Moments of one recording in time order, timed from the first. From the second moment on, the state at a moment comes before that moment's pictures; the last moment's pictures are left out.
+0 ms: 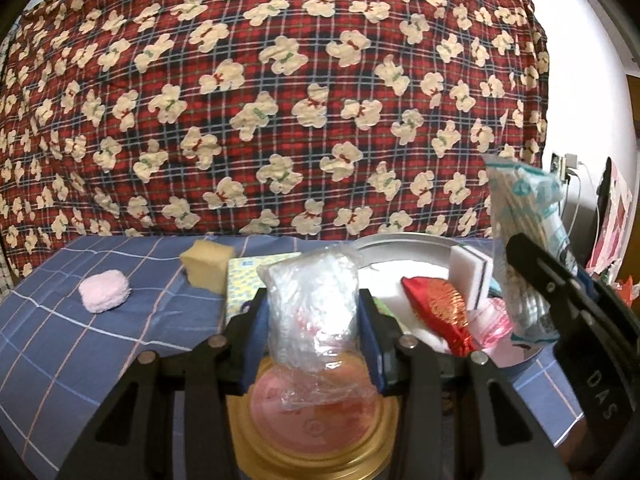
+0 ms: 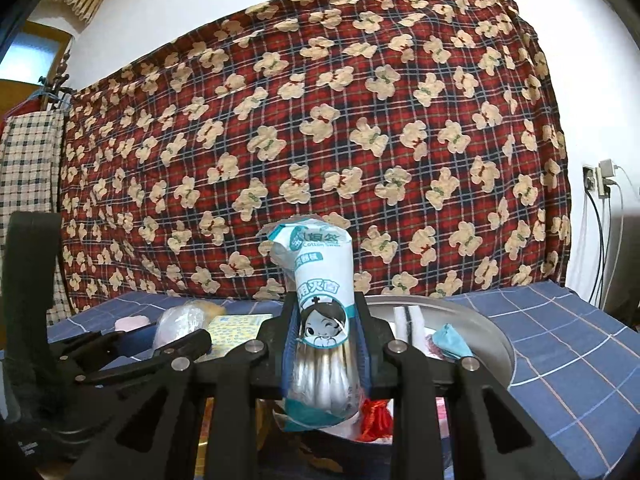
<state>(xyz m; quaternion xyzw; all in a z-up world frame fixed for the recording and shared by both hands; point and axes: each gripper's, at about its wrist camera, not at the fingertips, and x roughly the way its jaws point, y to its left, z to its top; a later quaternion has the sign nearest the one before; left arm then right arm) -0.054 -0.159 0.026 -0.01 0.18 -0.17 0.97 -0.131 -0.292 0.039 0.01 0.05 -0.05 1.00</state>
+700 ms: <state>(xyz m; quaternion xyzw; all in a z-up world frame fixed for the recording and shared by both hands) -0.050 -0.212 0.043 0.00 0.17 -0.23 0.96 -0.130 -0.341 0.046 0.02 0.05 -0.10 0.99</state>
